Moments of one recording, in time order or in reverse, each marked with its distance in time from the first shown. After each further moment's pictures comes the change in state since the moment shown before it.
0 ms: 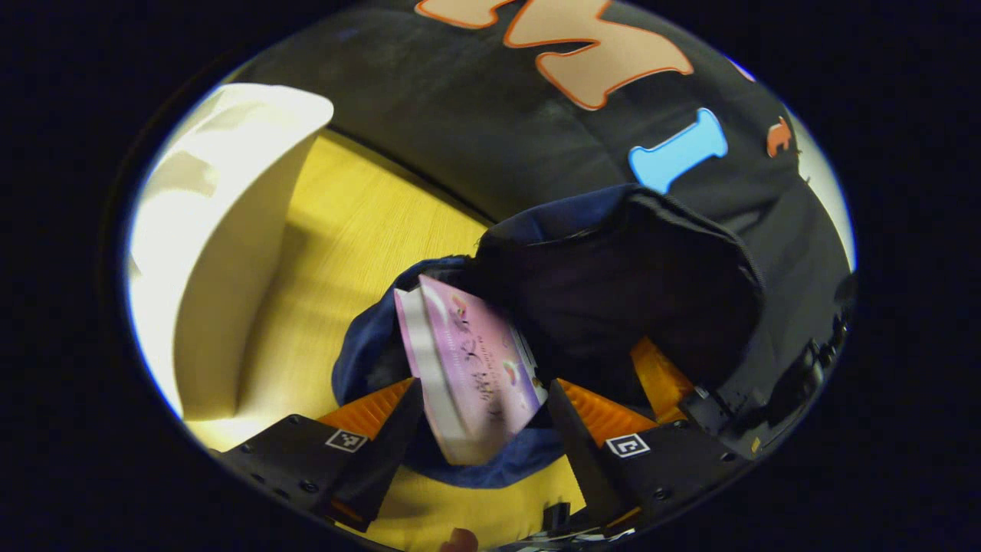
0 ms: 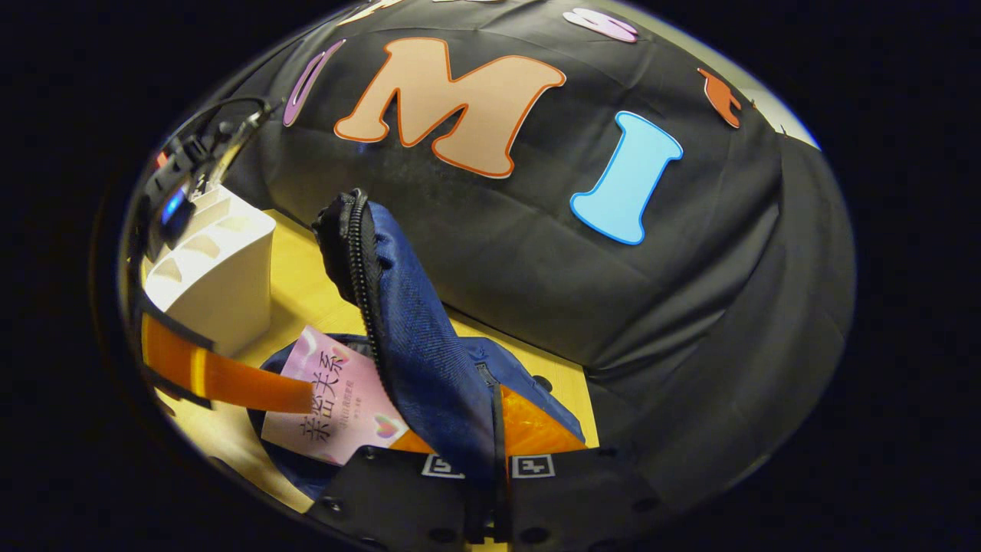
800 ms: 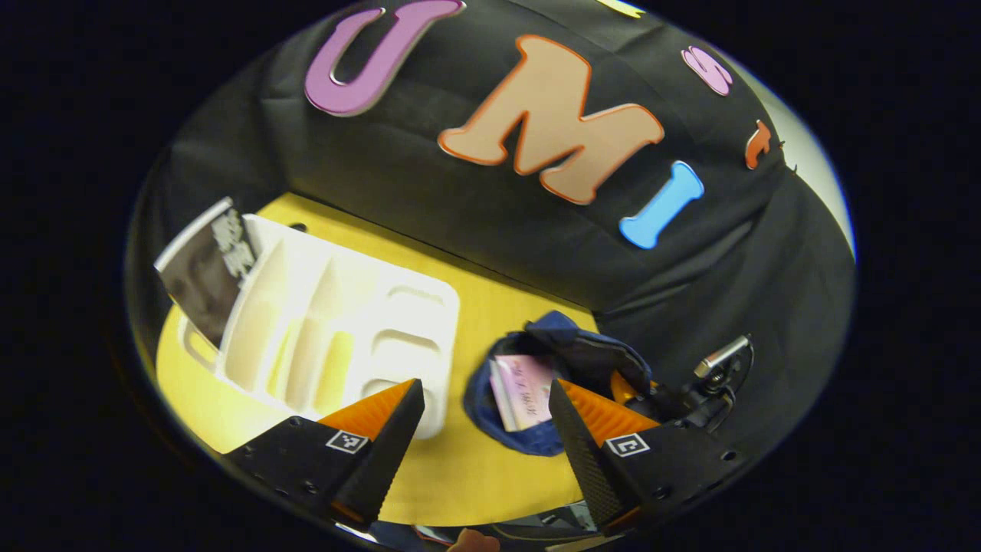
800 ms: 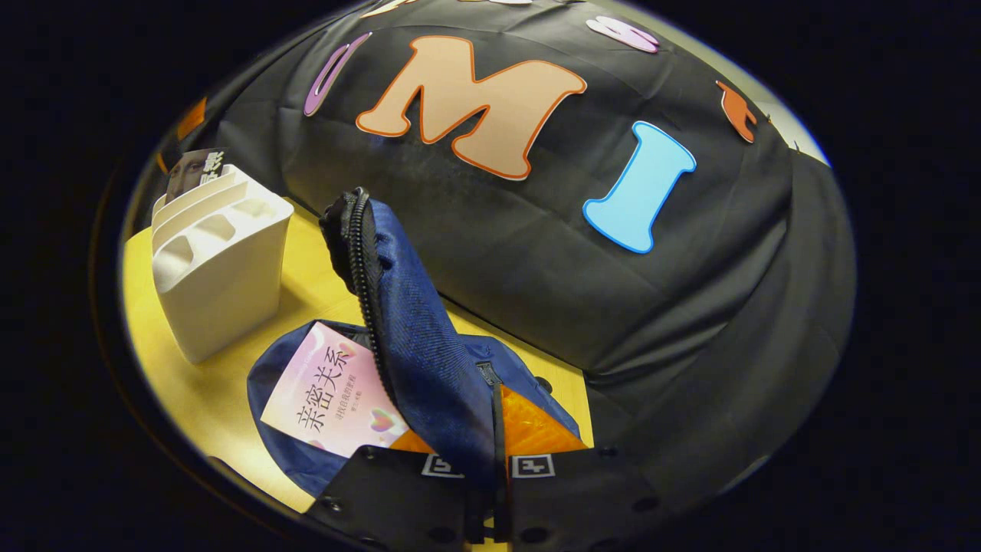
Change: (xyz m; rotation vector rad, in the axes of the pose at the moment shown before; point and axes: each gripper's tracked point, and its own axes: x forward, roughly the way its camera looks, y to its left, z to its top) left arm -0.219 0.062 0.143 0.126 -0.128 0.242; right arm -0.004 -0.002 0.001 -0.067 -0.011 0.021
